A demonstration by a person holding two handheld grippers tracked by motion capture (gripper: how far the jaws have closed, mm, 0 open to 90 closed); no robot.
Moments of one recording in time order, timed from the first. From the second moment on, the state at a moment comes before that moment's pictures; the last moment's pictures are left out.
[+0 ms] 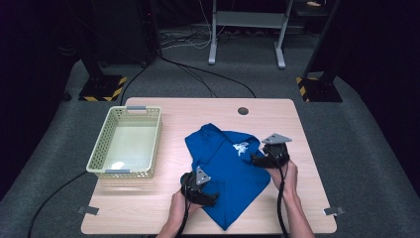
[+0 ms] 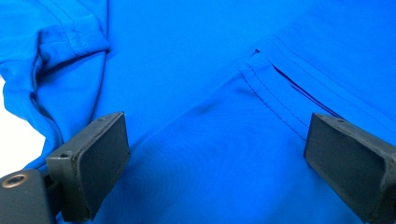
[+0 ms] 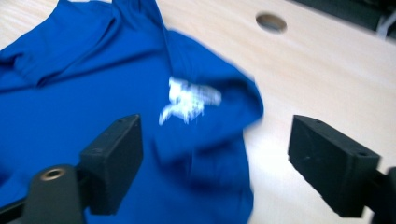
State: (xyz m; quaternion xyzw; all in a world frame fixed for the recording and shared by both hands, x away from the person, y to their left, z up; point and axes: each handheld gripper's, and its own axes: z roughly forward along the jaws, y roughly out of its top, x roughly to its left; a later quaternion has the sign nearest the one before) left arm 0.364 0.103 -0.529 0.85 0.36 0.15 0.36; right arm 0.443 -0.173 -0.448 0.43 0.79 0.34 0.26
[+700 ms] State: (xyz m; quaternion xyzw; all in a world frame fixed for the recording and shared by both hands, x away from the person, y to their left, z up) left arm 0.365 0.103 -0.529 0.85 0.36 0.15 0.36; right arm 0.543 -0.117 -0.496 0.41 0.85 0.26 0.21
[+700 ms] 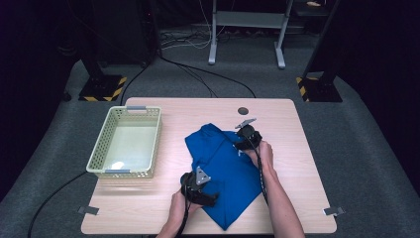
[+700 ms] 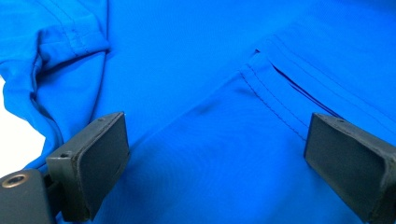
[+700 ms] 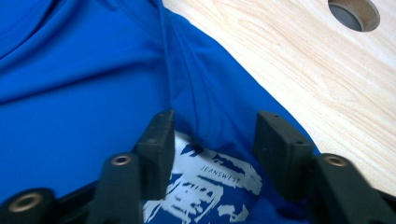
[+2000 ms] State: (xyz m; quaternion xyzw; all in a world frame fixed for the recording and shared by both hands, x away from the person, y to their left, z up) left arm 0.364 0.103 -0.529 0.85 0.36 0.15 0.36; right arm 0.561 -0.153 -0.466 0.50 0.77 0.28 0.27
